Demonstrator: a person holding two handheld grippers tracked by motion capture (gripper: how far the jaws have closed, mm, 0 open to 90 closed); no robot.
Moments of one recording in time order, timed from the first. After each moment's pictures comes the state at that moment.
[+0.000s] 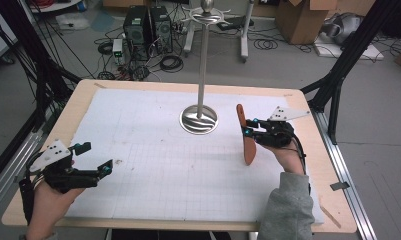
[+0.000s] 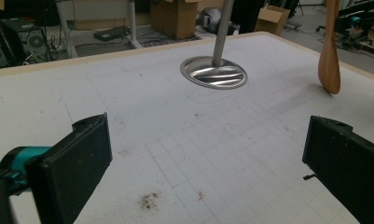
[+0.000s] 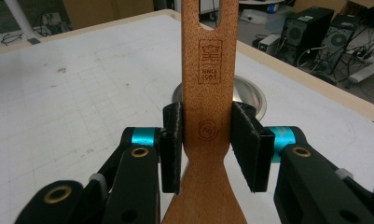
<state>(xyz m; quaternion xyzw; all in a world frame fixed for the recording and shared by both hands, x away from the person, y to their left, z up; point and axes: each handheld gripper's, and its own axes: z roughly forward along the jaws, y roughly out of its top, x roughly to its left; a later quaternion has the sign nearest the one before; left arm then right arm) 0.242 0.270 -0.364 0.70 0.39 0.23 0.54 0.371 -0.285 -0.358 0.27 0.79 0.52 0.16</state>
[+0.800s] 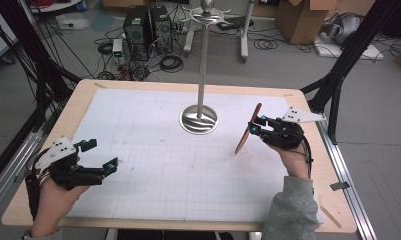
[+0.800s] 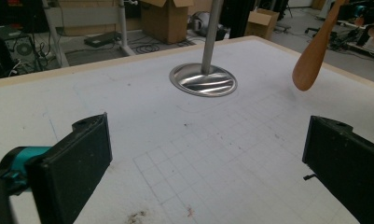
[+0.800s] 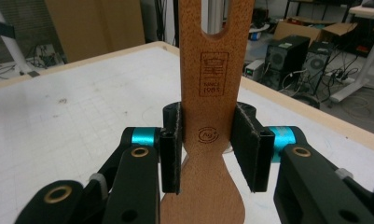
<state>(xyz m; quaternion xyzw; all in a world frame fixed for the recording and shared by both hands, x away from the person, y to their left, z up) 0.248 0.258 -0.359 0.71 0.37 0.23 0.55 0.351 -0.297 -0.342 0.28 0.75 0.57 0.19</state>
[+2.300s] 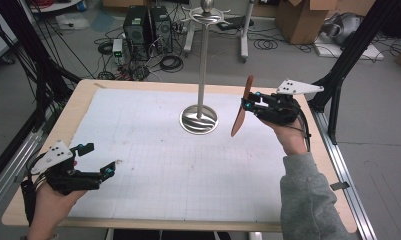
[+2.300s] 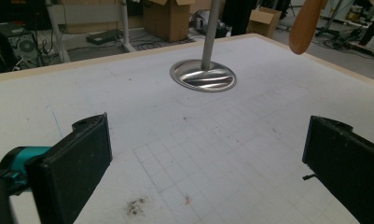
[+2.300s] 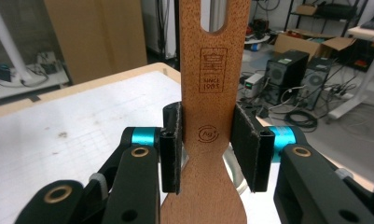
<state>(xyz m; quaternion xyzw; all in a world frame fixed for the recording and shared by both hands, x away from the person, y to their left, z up) 0.237 0.263 -0.361 0.71 0.38 0.23 0.55 0.381 -0.268 -0.279 0.27 0.75 0.57 0.20</state>
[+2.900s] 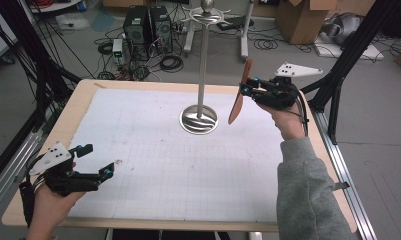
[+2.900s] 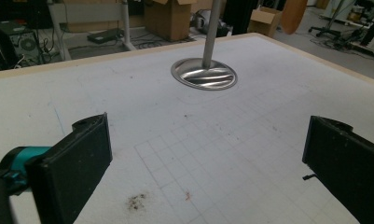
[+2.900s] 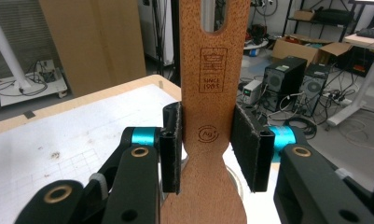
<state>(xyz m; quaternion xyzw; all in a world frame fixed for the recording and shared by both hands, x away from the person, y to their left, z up) 0.235 0.264 -0.363 0.71 0.38 0.22 0.55 0.405 -0.261 -0.255 0.27 0.75 0.57 0.19</state>
